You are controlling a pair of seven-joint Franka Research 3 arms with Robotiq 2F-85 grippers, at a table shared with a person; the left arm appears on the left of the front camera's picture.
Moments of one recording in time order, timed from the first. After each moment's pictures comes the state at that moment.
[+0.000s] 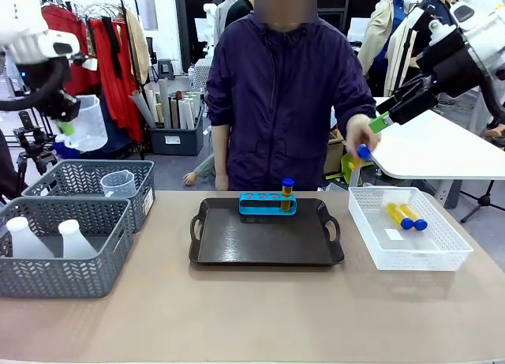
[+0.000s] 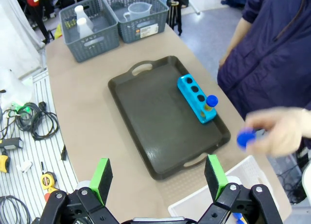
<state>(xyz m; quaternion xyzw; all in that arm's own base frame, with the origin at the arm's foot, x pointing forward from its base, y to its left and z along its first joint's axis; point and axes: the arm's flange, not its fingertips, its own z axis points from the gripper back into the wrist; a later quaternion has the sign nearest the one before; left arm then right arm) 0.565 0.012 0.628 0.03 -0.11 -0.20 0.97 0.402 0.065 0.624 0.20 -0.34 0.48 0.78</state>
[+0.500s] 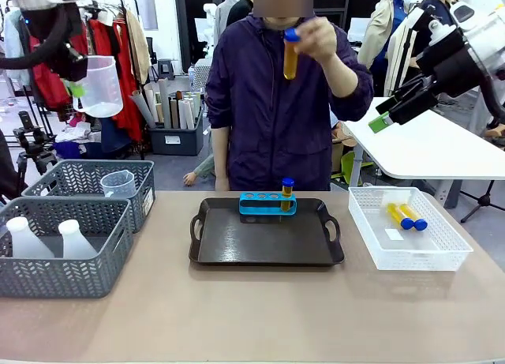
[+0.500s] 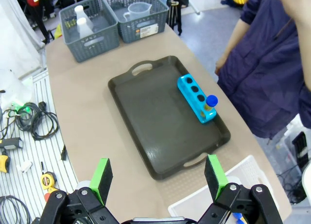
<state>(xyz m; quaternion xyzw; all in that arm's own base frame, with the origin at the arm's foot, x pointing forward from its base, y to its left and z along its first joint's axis) 0.537 -0.044 0.713 0.04 -0.12 -0.29 0.95 0.402 0.065 0.624 0.20 -0.34 0.48 0.78</state>
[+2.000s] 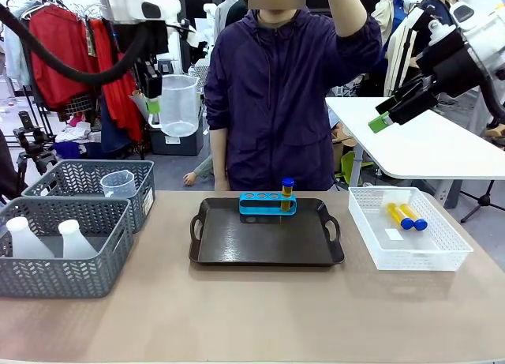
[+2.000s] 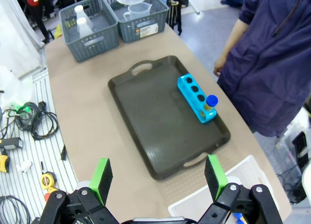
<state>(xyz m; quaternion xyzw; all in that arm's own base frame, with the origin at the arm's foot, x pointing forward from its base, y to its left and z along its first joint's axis) 0.532 -0.208 0.676 0.03 -0.08 -0.50 0.86 0.402 0.065 0.624 0.20 -0.34 0.48 0.78</state>
